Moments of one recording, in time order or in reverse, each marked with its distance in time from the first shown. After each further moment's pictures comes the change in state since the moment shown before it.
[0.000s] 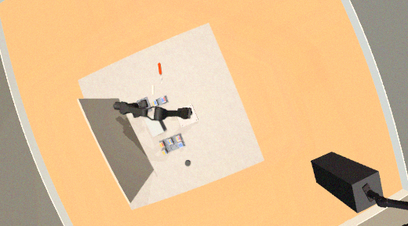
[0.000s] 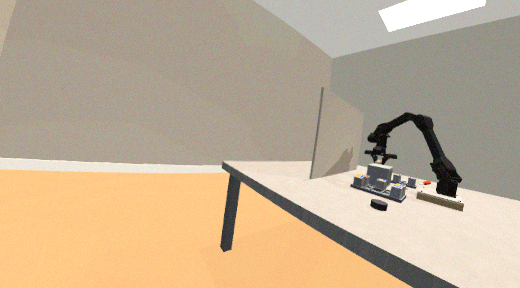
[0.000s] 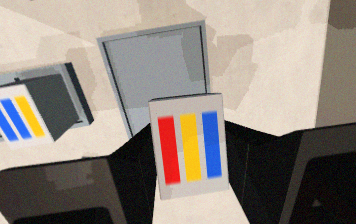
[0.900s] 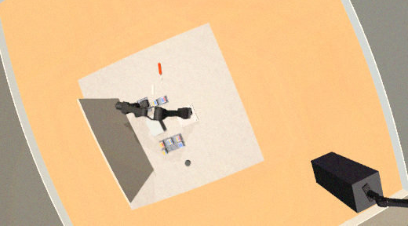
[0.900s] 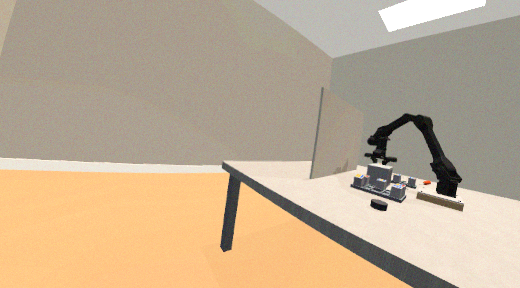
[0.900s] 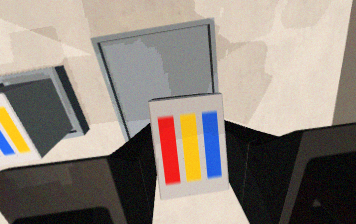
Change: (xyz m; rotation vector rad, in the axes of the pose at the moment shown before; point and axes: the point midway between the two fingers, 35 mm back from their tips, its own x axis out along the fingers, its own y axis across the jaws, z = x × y) arm 0.019 0.002 0.001 0.000 0.000 0.000
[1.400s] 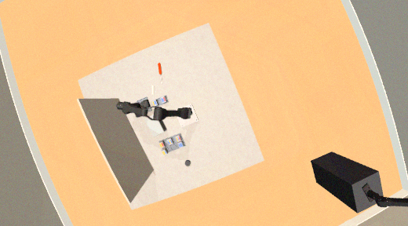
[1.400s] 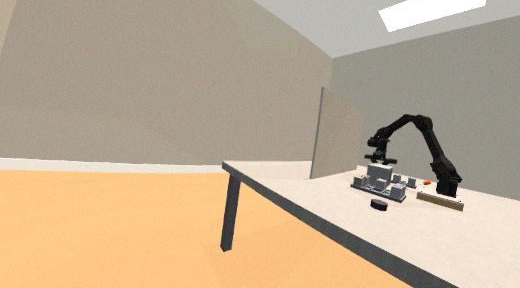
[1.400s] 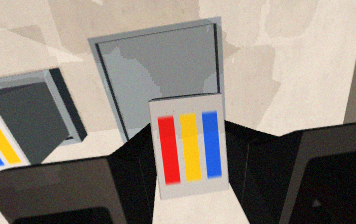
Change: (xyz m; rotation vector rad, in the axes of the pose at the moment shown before) arm 0.011 0.002 0.001 0.000 0.000 0.000
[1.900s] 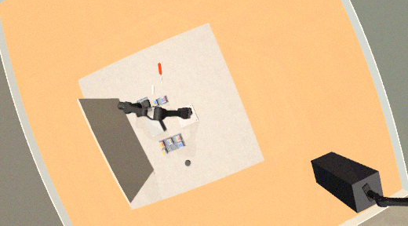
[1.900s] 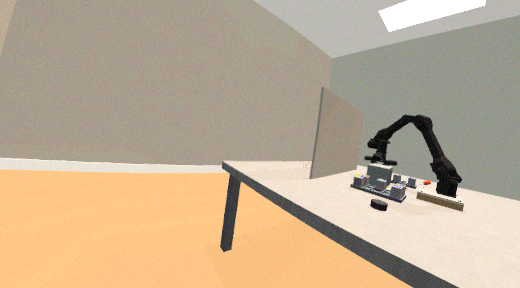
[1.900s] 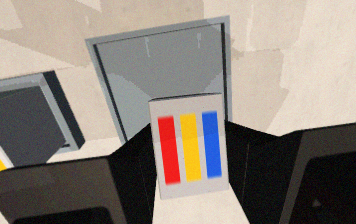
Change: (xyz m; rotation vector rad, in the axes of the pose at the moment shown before) arm 0.011 0.002 0.001 0.000 0.000 0.000
